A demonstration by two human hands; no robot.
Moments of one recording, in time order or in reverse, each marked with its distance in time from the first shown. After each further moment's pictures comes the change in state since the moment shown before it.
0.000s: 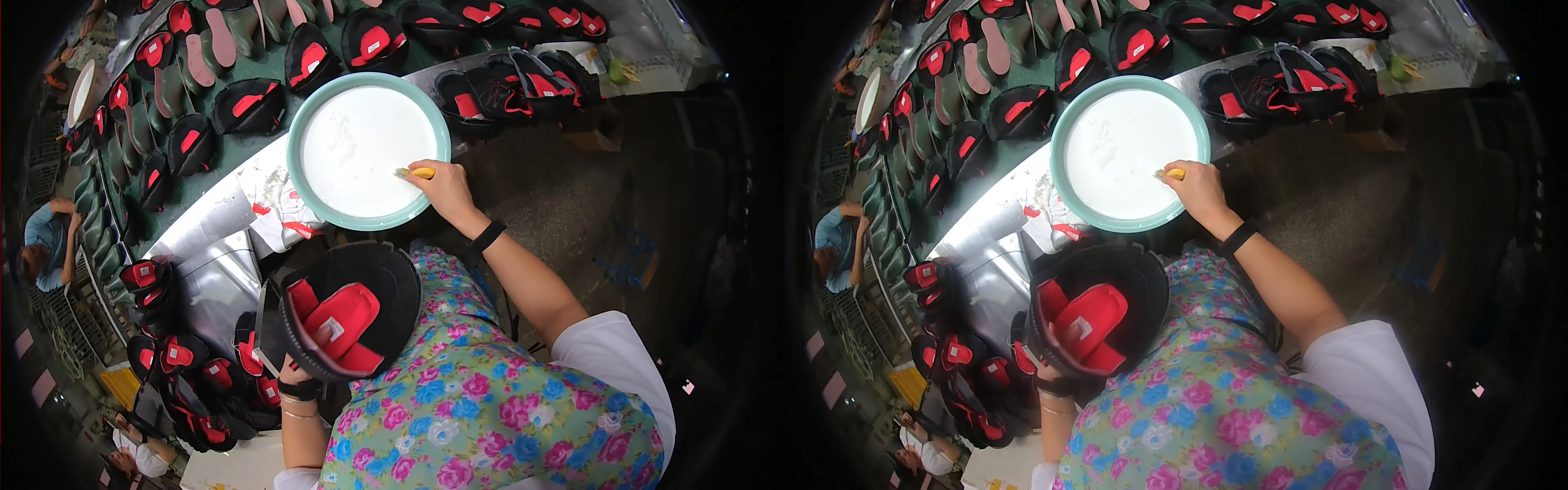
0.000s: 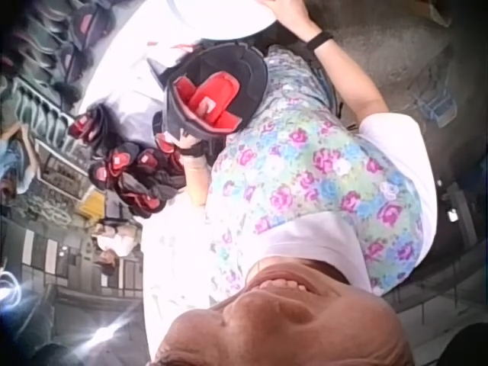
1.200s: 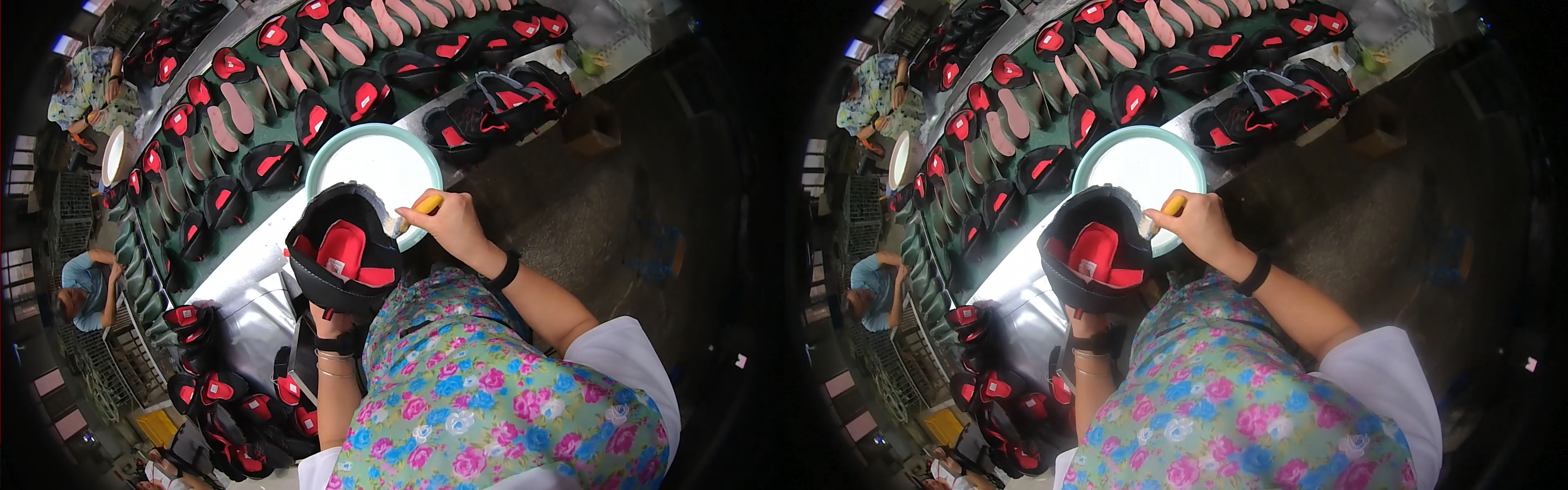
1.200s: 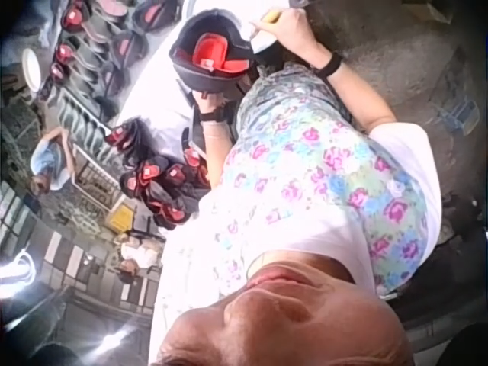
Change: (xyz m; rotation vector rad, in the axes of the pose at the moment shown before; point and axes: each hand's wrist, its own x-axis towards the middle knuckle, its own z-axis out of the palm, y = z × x) left_hand 0.116 0.075 0.084 -0.382 0.077 0.243; right_hand -0.045 -0.086 -0.062 0.243 0.139 -0.091
